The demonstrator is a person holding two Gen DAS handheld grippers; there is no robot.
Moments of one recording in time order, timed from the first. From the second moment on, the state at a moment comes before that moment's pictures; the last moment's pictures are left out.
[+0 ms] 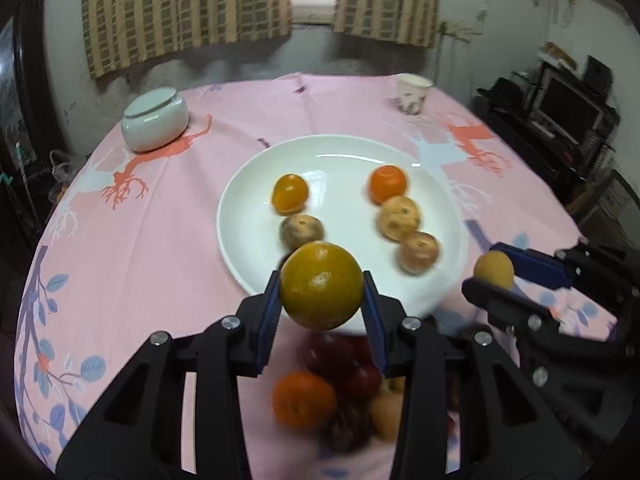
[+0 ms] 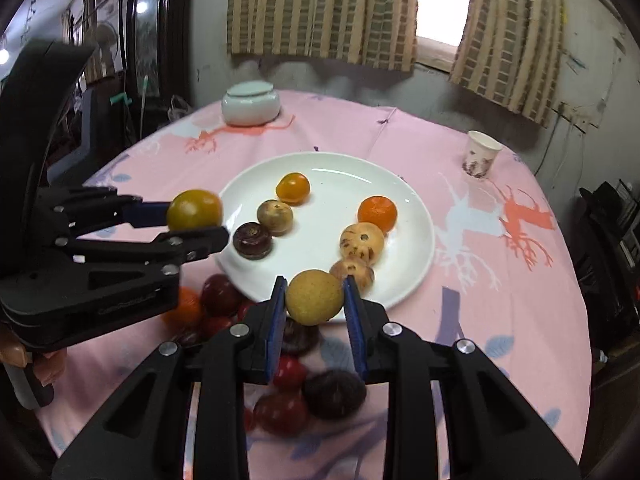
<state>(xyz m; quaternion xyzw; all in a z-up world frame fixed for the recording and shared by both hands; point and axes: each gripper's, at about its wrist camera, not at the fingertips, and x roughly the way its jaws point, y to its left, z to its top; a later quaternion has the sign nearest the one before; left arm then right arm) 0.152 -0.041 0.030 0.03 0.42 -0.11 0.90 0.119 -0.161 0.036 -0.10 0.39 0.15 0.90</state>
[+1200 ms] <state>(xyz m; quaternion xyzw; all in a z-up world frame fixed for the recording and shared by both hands) 0.111 -0.038 0.025 0.04 0.39 -0.10 0.91 0.071 -0.215 0.029 -0.01 0.39 0.14 0.91</state>
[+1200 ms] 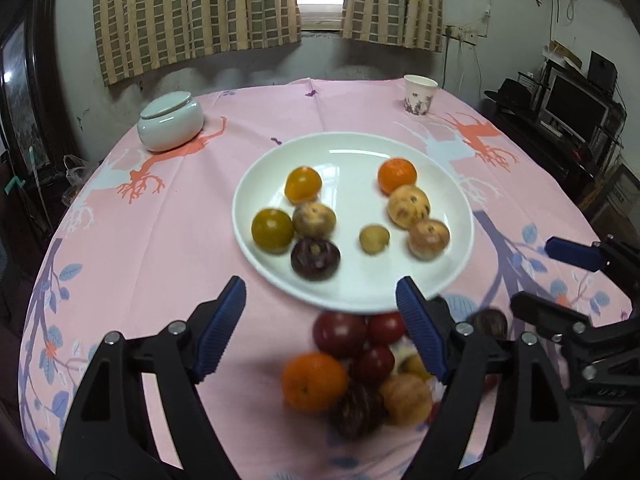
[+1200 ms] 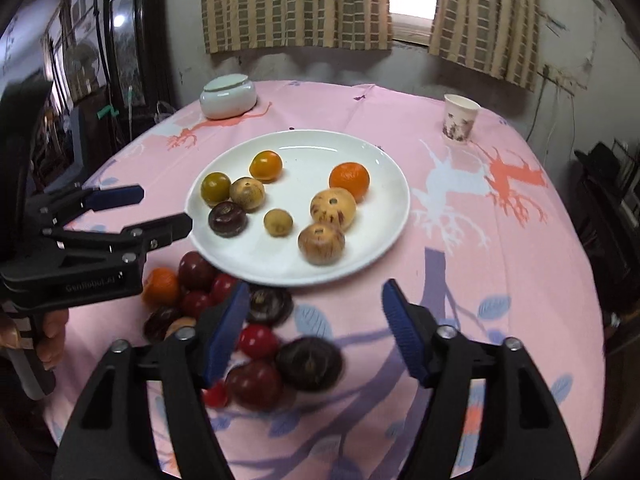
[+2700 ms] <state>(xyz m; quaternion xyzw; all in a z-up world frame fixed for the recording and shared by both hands) 0.067 -0.011 -0.041 -0.02 0.47 -0.13 0.87 0.001 -0.200 -0.031 0.08 0.43 0.20 0.87</state>
